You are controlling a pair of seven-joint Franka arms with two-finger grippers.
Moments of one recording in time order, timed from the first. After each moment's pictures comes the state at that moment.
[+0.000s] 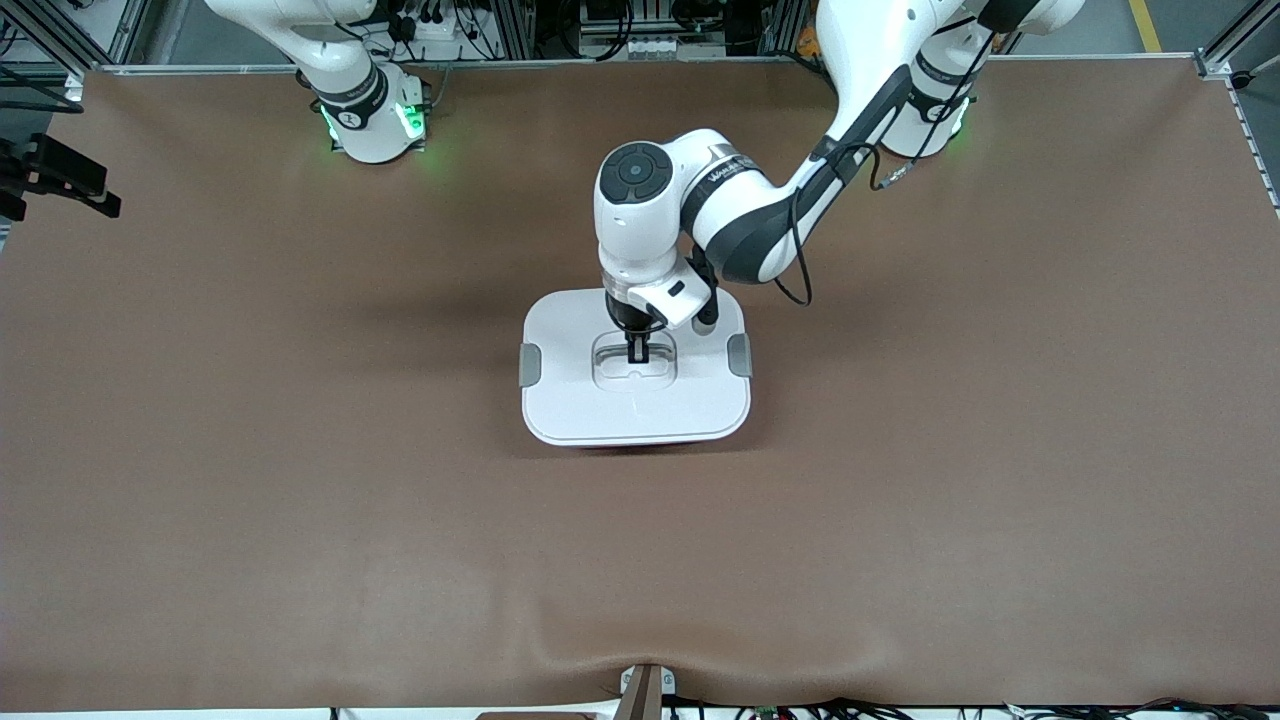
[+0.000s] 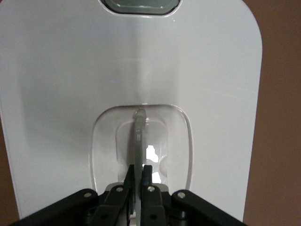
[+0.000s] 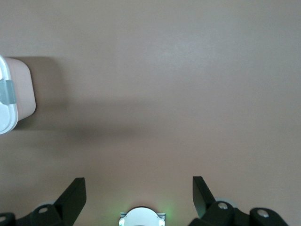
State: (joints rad) left arm -0.59 0.64 -0.32 -1.41 0.29 2.09 -2.58; right arm -0.02 -0.02 -0.05 -1.44 0.00 1.34 -0.08
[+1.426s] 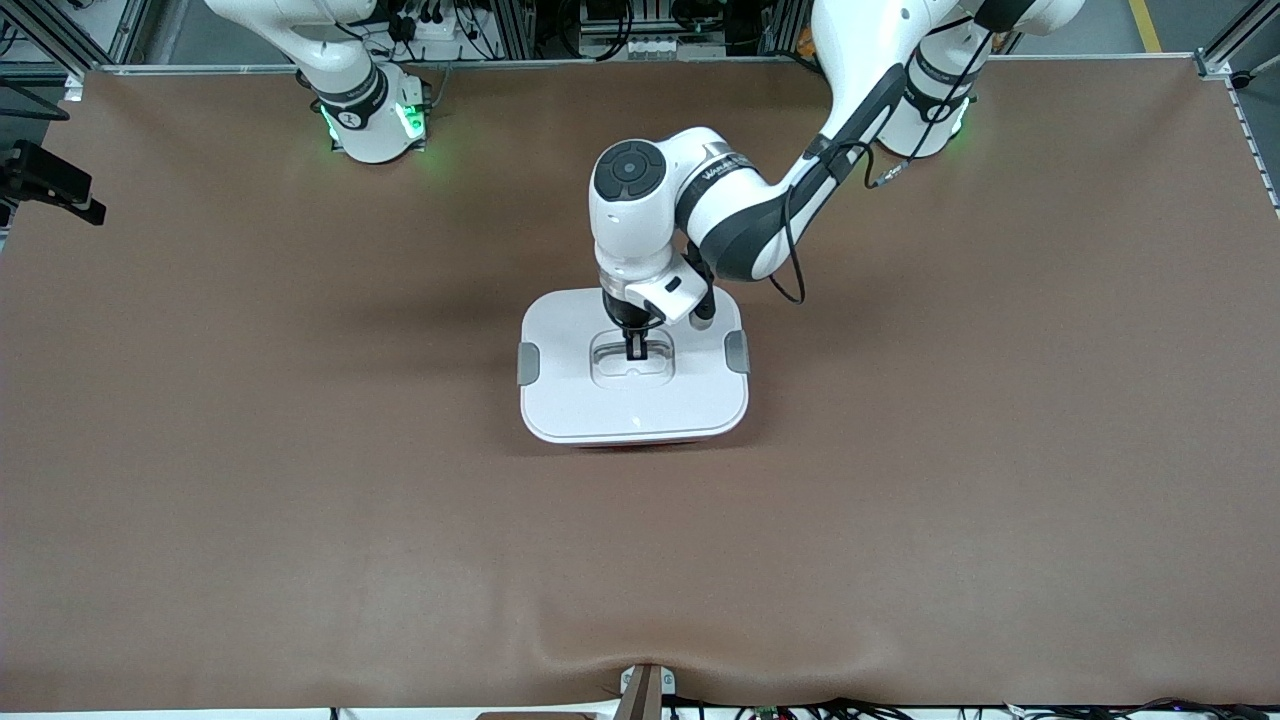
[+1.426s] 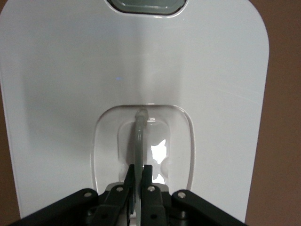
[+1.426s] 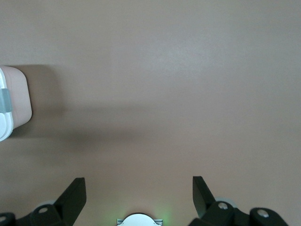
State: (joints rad) left arm -0.60 0.64 -0.31 -1.41 0.29 2.09 -2.61; right arm -0.02 -0.02 -0.06 -1.44 -0.01 1.36 -0.09
